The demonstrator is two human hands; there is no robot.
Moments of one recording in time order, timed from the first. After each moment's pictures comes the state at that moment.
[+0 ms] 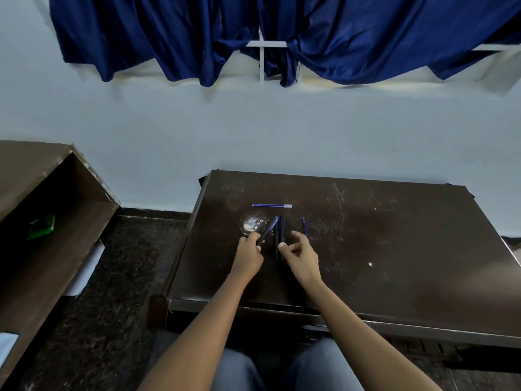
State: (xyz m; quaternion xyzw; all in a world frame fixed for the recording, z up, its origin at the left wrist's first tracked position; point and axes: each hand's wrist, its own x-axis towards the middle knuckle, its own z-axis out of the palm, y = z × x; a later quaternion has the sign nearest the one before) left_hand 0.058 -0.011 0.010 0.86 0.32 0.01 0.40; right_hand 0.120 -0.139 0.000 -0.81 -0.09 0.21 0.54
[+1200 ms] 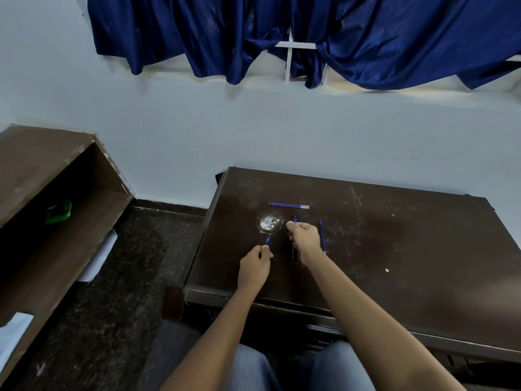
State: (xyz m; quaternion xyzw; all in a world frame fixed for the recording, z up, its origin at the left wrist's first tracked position) left_hand 0.019 -0.010 0.001 0.75 0.40 0.07 0.52; right_hand 0.139 -0.075 0.024 -0.77 0.05 0.26 0.58
